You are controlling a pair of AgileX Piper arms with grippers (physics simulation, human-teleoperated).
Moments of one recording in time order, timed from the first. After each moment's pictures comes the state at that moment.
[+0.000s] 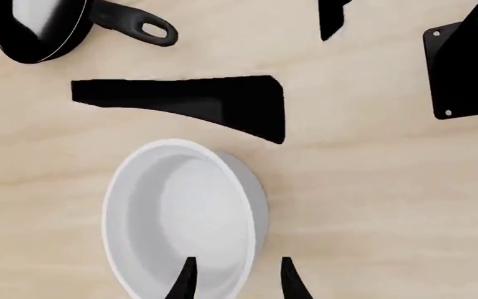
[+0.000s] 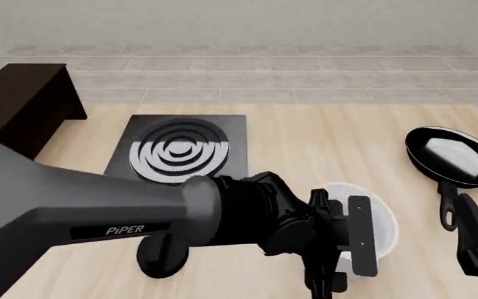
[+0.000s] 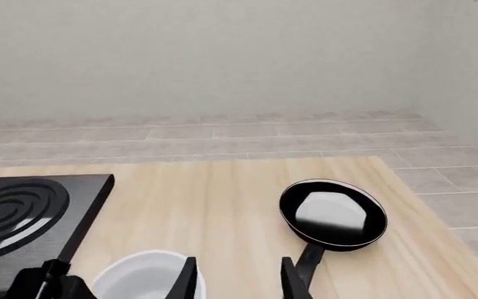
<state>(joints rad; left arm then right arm) -1.14 1.96 -1.31 0.37 0.64 -0.05 0.08 0.00 -0.03 0.01</state>
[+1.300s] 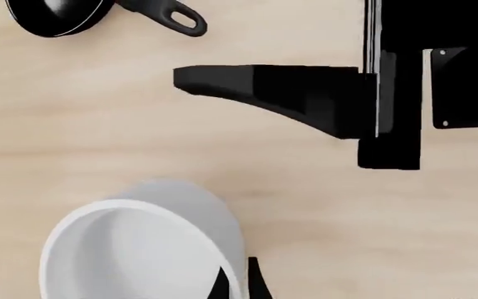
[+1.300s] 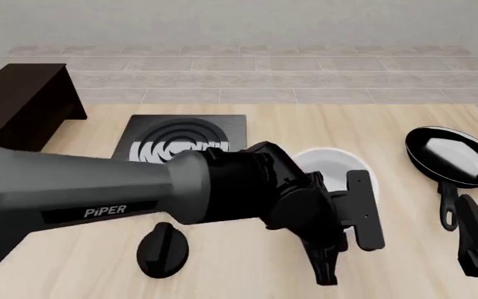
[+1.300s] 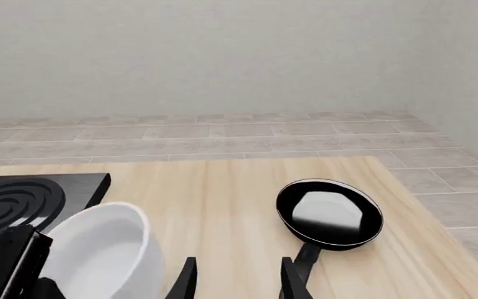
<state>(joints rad) -1.12 1.92 -1.40 0.53 0.56 -0.06 0.07 0.00 -0.02 0.00</state>
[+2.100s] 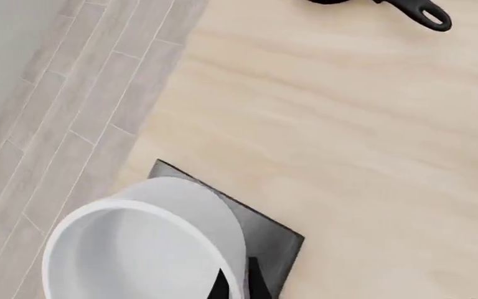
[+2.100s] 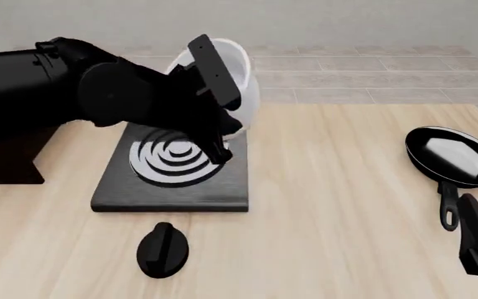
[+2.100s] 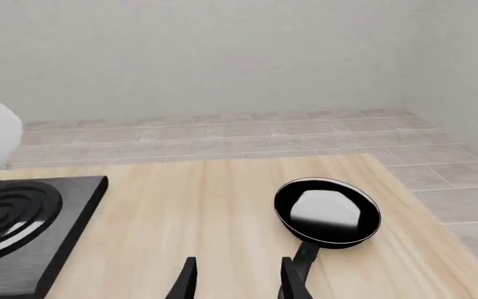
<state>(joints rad) -0.72 1.48 -1.19 0.47 0.54 -0.07 0.08 0.00 -0.03 0.01</state>
